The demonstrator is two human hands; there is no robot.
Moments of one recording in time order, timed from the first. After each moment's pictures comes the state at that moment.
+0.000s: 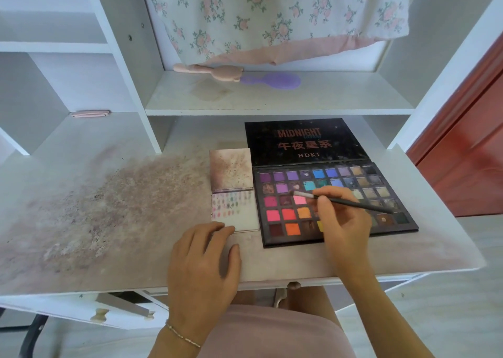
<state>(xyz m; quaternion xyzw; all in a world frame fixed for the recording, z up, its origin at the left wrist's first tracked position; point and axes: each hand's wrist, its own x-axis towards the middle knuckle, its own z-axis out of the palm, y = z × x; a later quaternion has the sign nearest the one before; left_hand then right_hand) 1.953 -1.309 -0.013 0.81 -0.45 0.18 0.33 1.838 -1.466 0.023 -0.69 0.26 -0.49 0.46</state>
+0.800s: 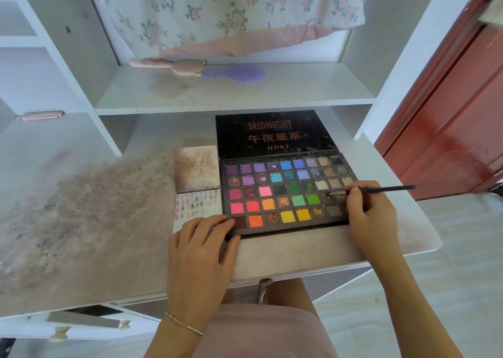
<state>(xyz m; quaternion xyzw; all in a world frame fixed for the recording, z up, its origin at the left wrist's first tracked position) 1.934 -1.346 -0.014 0.80 -0.49 0.16 0.32 1.767 -1.530 0.010 -0.73 0.45 -0.40 0.32</state>
